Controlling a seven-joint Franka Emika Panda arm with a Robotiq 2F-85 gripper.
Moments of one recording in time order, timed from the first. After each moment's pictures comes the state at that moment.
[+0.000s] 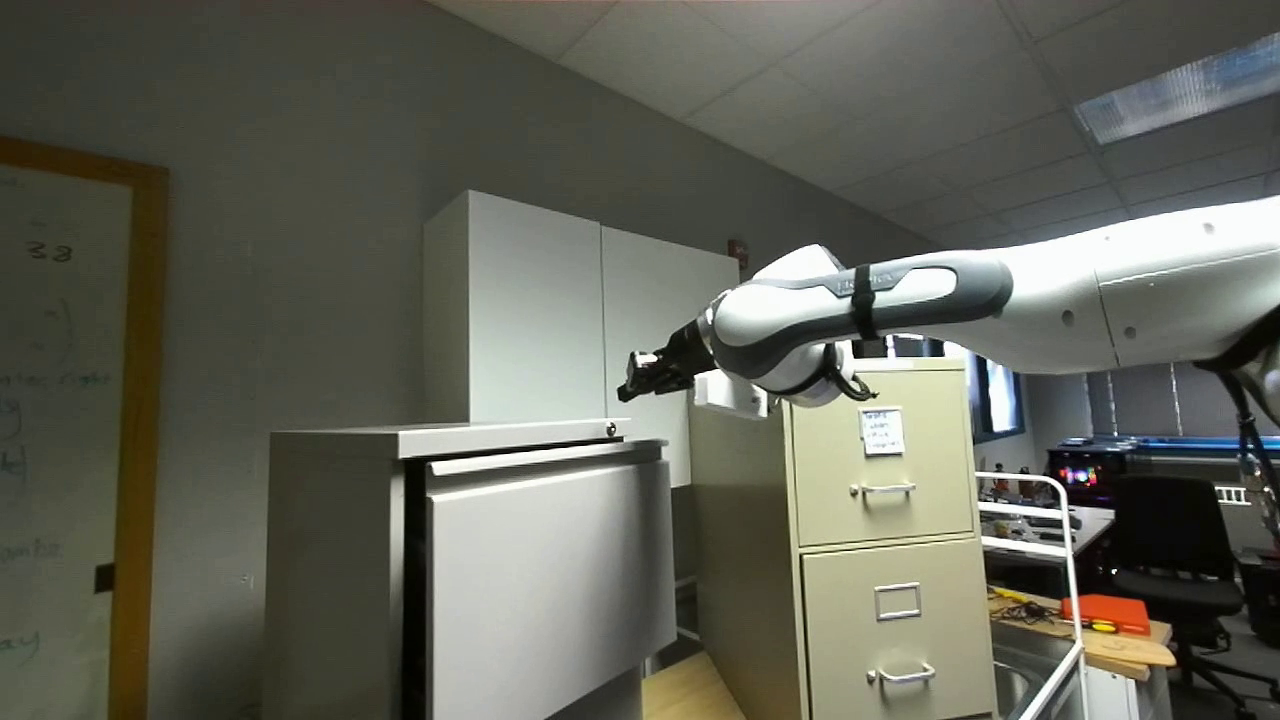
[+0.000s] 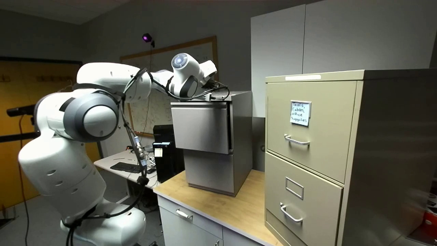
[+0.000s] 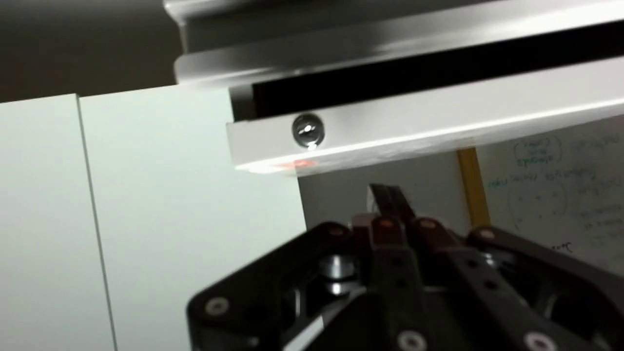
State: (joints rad) arm 0.32 -0.31 -0.24 -1.96 0.24 2.84 -0.15
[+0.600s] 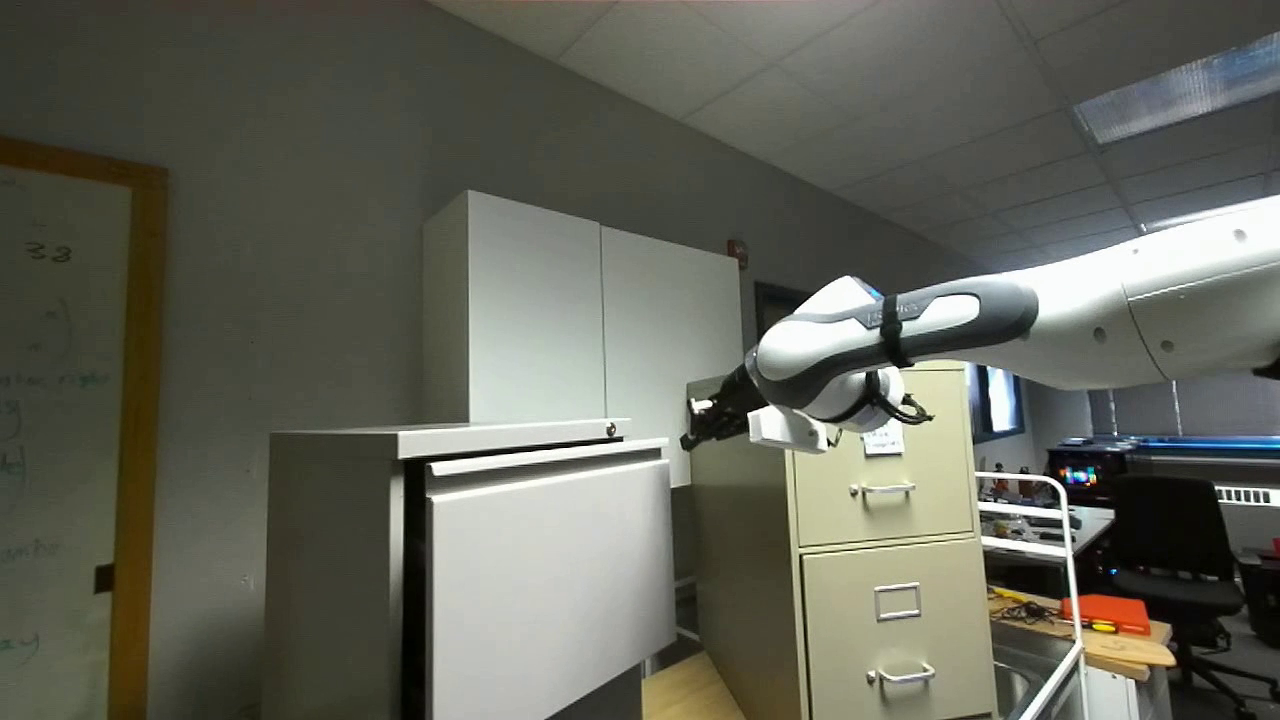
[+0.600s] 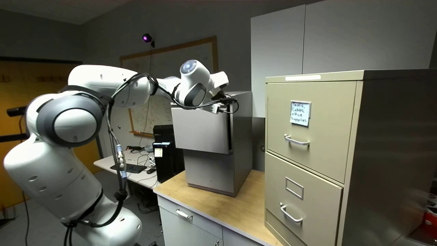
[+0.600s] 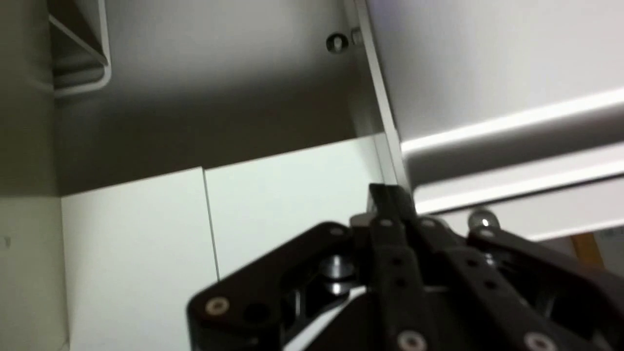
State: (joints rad) arm 0.08 -0.38 -0.18 -2.10 0.24 2.74 -0.12
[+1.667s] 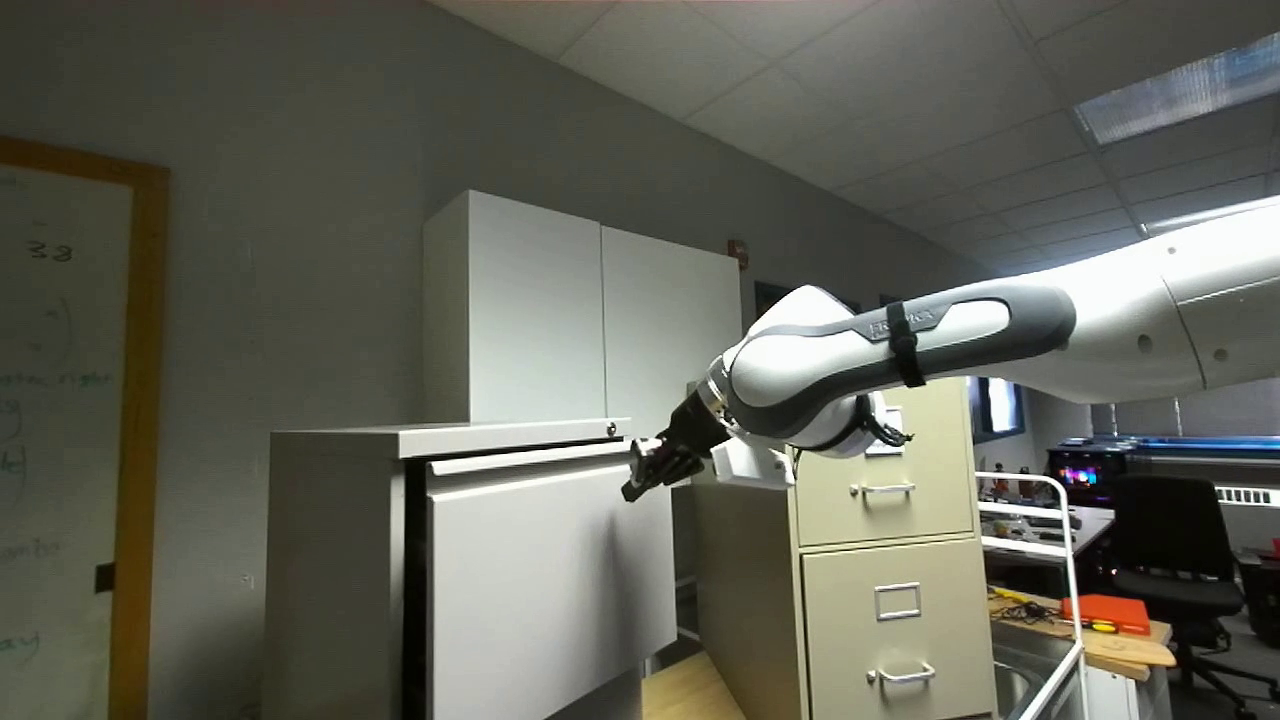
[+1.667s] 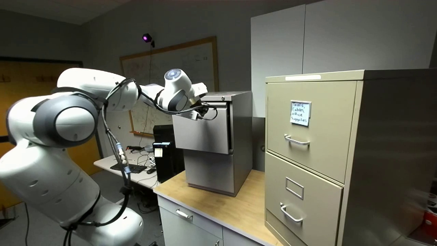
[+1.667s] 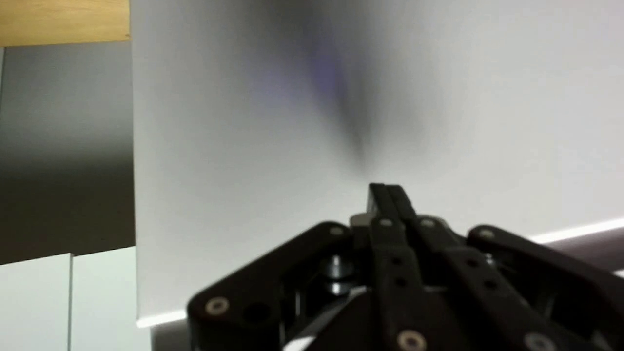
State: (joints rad) arm 0.16 -0.44 -0.05 -2.21 0.26 2.68 -0.09
